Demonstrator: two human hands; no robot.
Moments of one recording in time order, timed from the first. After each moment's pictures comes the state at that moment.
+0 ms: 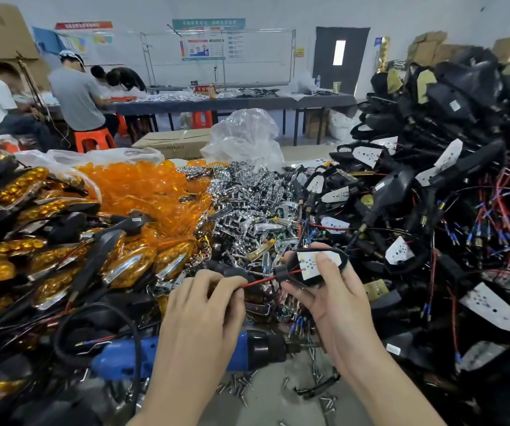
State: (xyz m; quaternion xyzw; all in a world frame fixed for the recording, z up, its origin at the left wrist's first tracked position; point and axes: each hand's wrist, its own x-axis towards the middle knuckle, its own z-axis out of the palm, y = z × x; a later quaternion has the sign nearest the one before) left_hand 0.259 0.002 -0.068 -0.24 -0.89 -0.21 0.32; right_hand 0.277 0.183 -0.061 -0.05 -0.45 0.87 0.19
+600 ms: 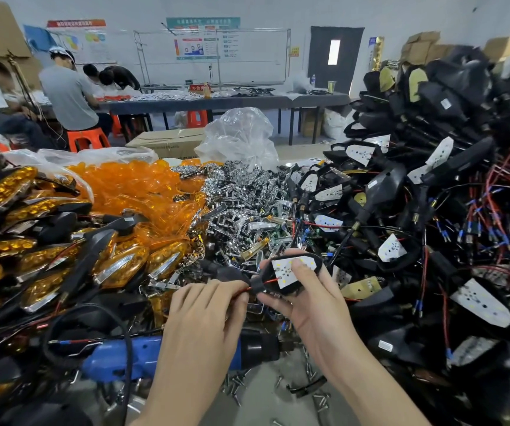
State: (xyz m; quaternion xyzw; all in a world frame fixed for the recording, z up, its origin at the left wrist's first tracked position) left_hand 0.258 0.011 -0.076 -0.27 -0.88 -0.23 0.33; right_hand 0.278 0.172 -0.062 -0.03 -0.42 0.90 0.11
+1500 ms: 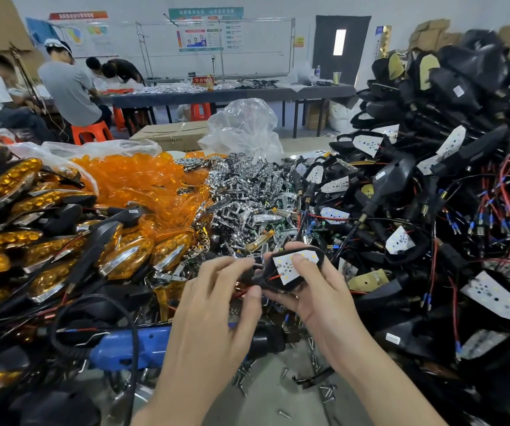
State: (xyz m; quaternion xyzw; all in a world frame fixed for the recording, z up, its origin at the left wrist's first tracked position) left_hand 0.268 0.012 -0.067 -0.26 -0.86 -0.34 0.26; right_hand 0.278 0.174 -0.064 -0.01 -0.48 0.87 0.10
